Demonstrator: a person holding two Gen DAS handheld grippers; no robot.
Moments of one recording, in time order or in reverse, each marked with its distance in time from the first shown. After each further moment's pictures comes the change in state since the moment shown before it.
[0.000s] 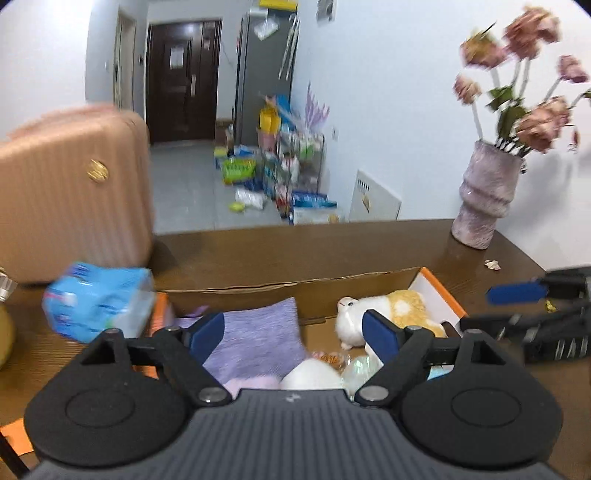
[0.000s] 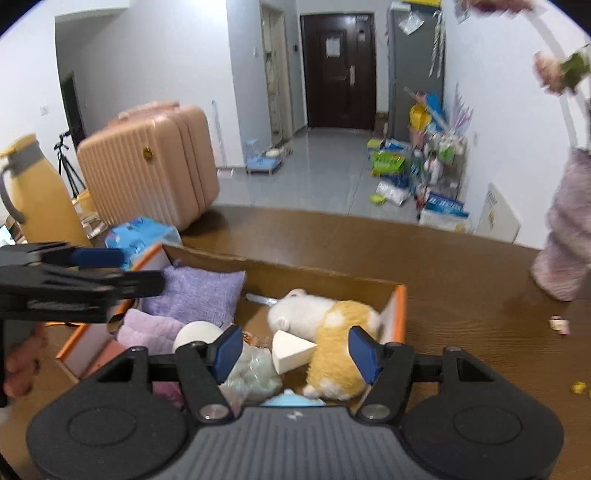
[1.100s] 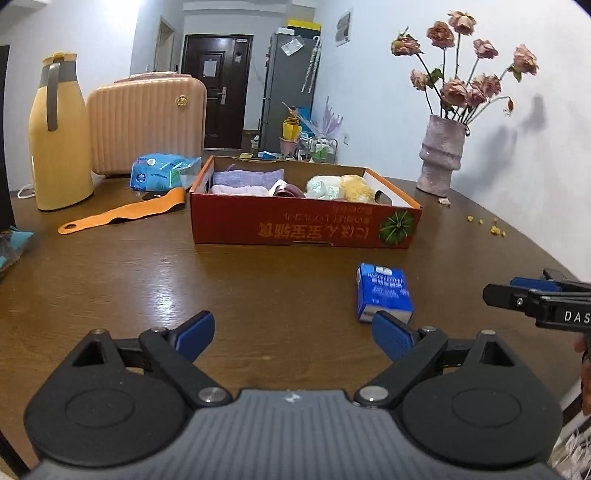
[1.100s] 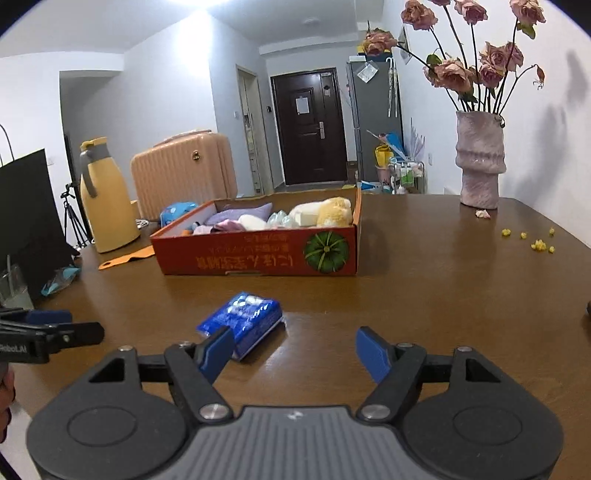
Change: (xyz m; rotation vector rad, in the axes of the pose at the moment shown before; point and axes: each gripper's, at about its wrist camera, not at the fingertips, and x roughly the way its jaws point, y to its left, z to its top) left arm -0.196 -0.071 -0.239 -0.097 -0.054 0.056; right arm -0.168 0.050 -0.264 0.099 -0.223 -0.029
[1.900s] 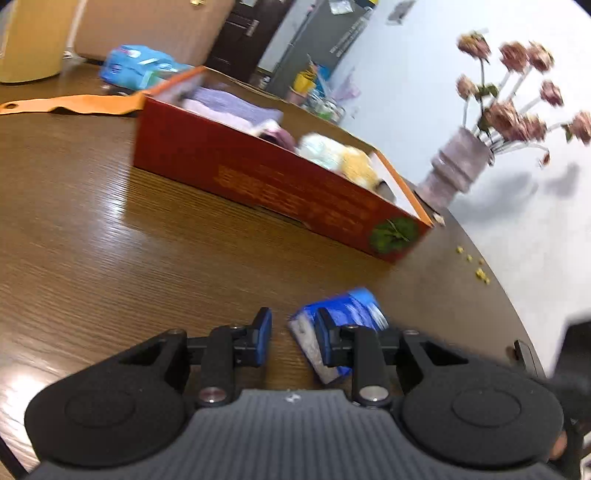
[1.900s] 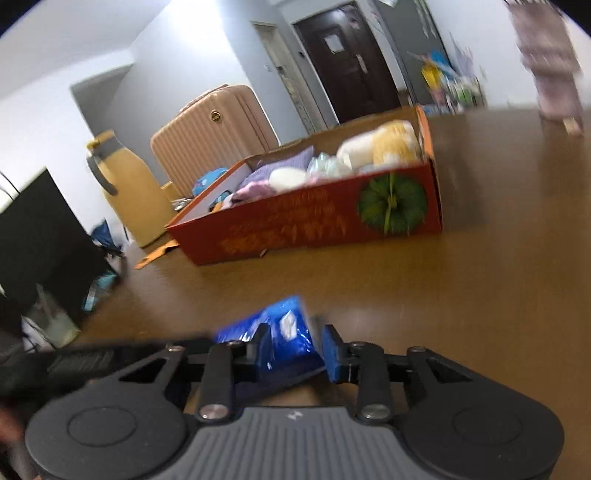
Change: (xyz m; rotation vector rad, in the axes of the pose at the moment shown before) left arm 0.102 0.011 0.016 -0.344 0.160 -0.146; right arm 0.109 -0.019 0.011 0.188 0.207 0.287
